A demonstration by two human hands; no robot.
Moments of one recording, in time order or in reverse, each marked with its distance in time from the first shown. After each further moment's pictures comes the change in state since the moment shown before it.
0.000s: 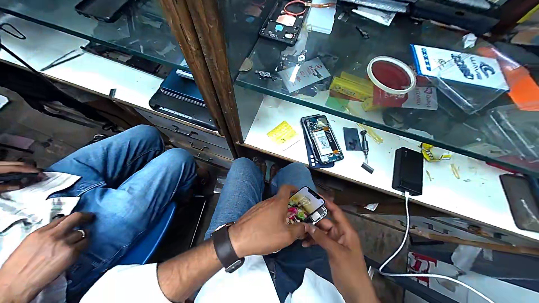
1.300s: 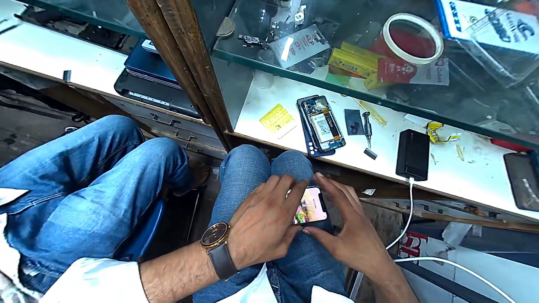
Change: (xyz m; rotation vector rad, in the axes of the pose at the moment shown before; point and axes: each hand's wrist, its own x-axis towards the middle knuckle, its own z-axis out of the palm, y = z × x) left_hand 0.022 -0.032 0.015 0.684 0.323 0.504; right_hand 0.038 0.007 -0.043 -0.992 -0.123 -0.431
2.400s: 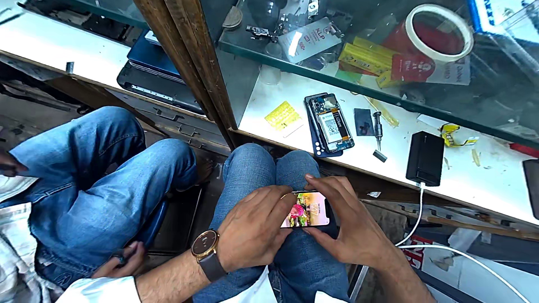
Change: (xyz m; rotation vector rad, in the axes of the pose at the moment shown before) left_hand -0.028 -0.020 0.019 -0.057 0.280 0.113; right_hand 0.032 0.009 0.000 -0.011 -0.104 -0.335
